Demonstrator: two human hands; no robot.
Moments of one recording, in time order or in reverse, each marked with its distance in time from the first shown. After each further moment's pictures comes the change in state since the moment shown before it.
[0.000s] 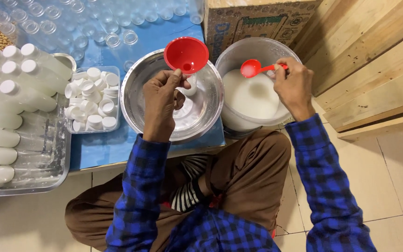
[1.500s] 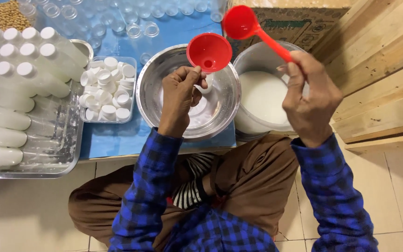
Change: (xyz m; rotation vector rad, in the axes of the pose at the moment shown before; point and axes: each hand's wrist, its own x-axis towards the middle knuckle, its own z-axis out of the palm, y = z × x) left_hand 0.004 -0.002 -0.005 -0.053 -0.008 0.014; right_hand -0.008 -0.140 -0.044 0.105 0.309 -0.663
